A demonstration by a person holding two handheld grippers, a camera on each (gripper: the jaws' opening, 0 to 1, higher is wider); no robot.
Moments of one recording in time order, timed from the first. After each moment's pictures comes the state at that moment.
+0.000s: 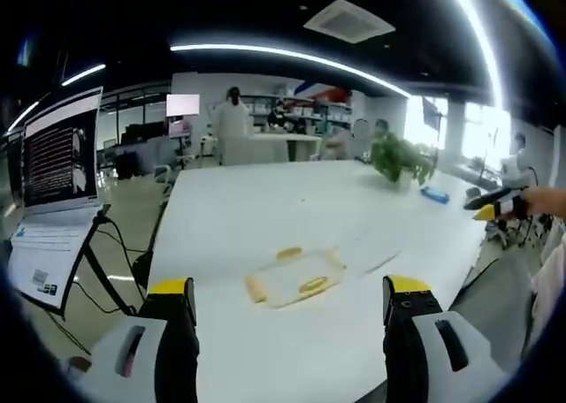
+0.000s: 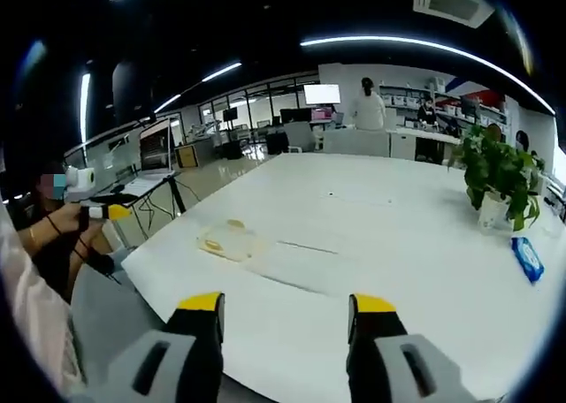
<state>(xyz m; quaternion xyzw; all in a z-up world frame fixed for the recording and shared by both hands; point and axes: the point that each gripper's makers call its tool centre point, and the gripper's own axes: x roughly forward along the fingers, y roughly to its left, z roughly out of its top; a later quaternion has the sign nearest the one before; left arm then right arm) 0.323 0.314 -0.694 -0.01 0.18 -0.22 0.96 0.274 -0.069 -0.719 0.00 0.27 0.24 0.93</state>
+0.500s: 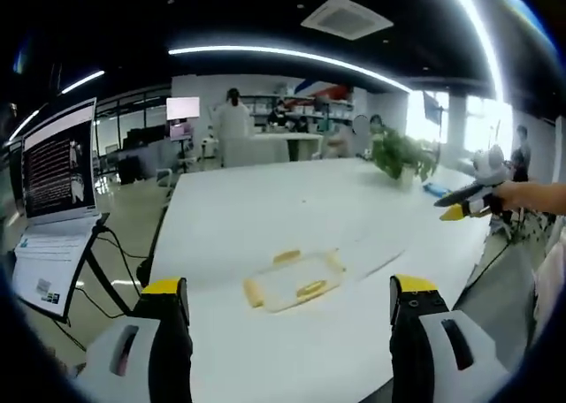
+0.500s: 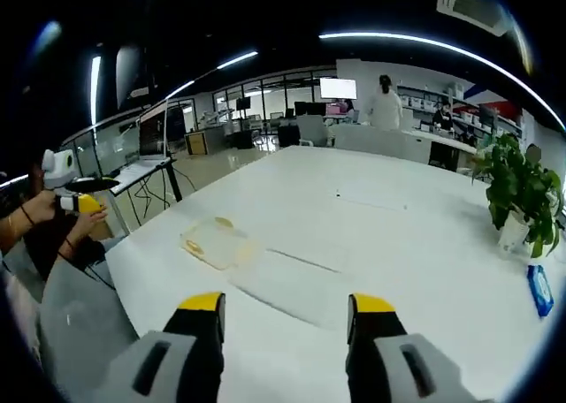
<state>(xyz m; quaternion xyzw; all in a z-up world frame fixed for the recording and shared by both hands) 0.323 0.300 -0.691 0.02 0.18 -0.22 0.96 0.343 -0.056 -0.744 -0.03 0.27 0.26 0.93</state>
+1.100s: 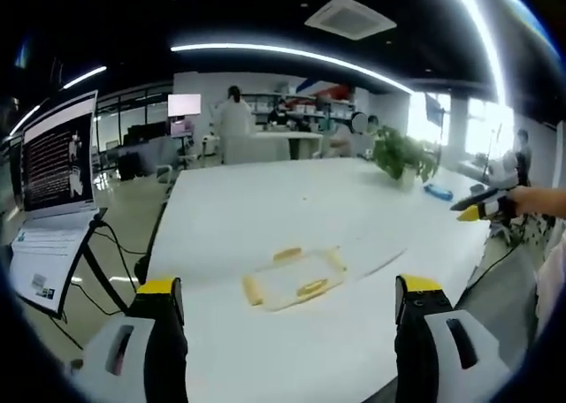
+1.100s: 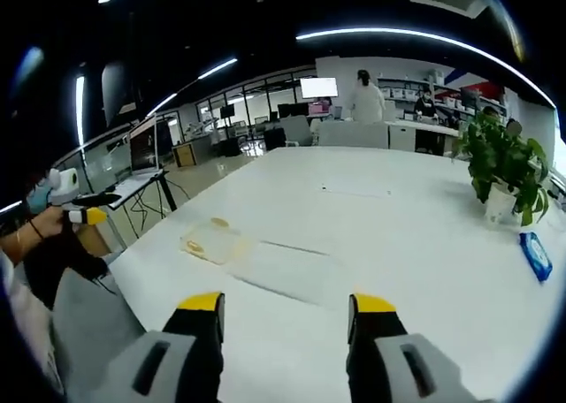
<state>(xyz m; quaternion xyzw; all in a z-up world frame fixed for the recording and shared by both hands) 0.328 0.297 -0.697 0.01 0.18 -0.22 0.96 0.313 -0.082 -0.742 0.01 0.28 0.23 0.93</state>
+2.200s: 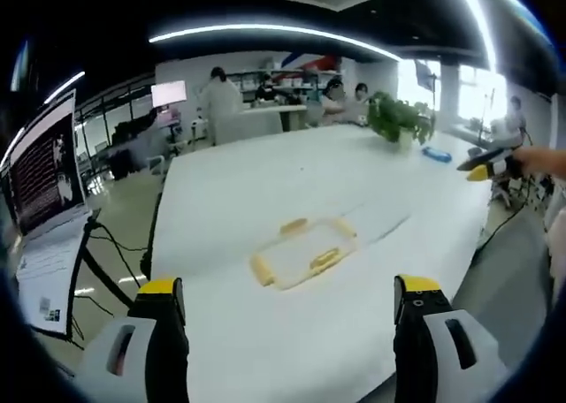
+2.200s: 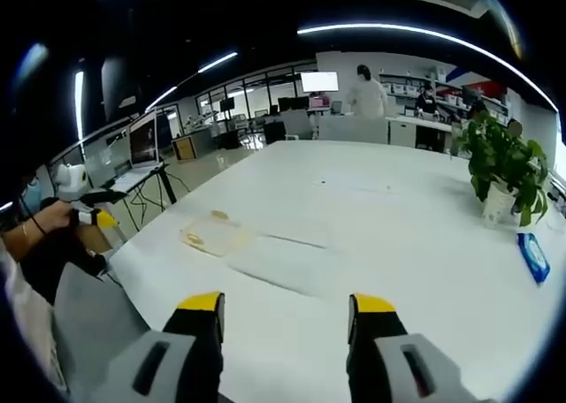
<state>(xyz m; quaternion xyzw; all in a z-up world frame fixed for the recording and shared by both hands) 0.337 0.309 -0.736 0.11 0.26 -0.24 0.93 0.310 -0.082 -0.746 0.00 0.30 0.24 0.92</state>
